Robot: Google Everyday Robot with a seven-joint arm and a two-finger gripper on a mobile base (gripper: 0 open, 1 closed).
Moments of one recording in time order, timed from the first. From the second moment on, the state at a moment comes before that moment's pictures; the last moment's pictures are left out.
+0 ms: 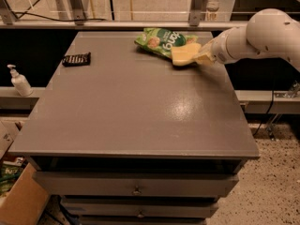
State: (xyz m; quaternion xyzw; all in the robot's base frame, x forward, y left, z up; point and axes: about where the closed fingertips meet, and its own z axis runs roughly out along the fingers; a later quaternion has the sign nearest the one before) arm 0.742 -0.192 0.854 -0.45 0.77 -0.02 0.45
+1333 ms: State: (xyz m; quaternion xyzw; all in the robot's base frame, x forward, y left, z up) arm 0.750 -0.198 0.858 -0.45 0.77 -0.03 0.44
